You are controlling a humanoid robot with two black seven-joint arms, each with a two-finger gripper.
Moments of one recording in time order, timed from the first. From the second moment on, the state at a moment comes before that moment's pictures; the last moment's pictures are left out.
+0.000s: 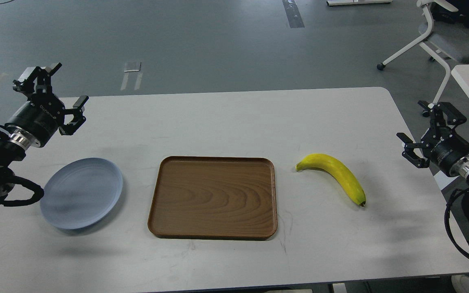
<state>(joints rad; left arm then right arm) -0.71 0.58 -0.50 -0.66 0.04 -0.49 -0.49 0.65 -0.72 0.19 0.71 0.14 0.49 0.49</state>
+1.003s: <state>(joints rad) -0.83 0.80 -0.50 -0.80 0.58 -0.49 -0.49 0.66 -0.74 0.19 0.71 0.14 0.49 0.49</state>
